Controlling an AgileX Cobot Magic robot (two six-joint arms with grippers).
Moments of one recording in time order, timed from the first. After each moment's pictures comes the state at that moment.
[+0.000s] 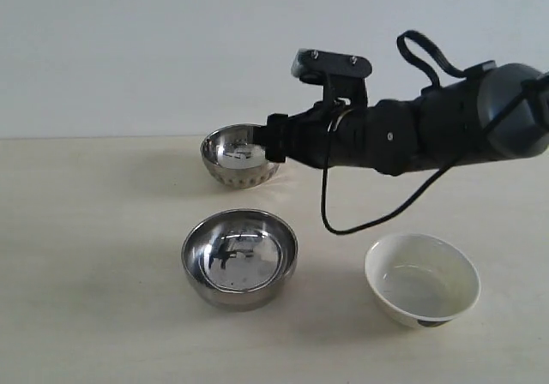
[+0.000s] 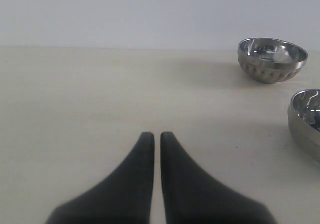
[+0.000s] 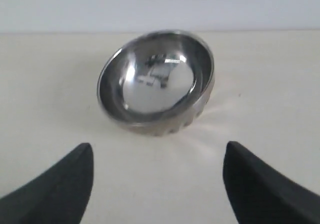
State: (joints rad) left arm 0.01 0.00 0.00 -0.09 0.31 0.04; right arm 0.57 1.90 -1.18 0.24 -0.14 0.12
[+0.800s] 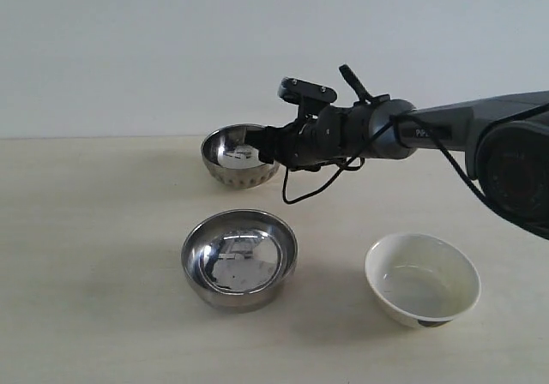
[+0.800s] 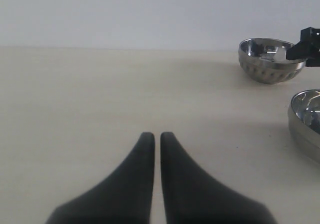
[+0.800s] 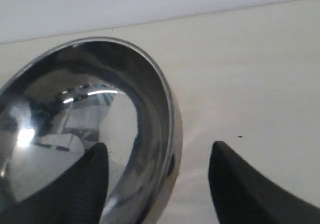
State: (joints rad) left arm 0.01 0.00 0.00 -0.09 0.31 0.04; right arm 0.48 2.44 -1.86 0.29 0.13 0.17
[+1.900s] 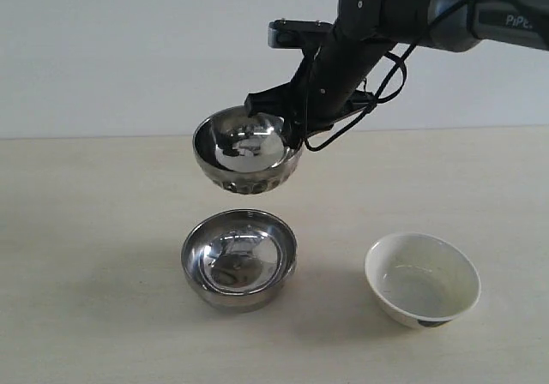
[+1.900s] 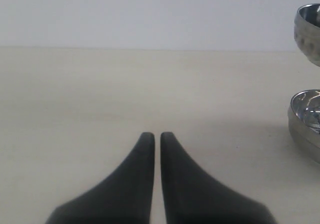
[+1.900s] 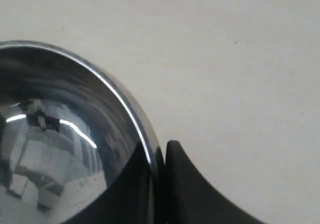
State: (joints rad) left arm 0.01 0.00 0.00 -0.09 0.31 0.04; right arm 0.48 2.12 -1.88 0.21 0.85 0.00
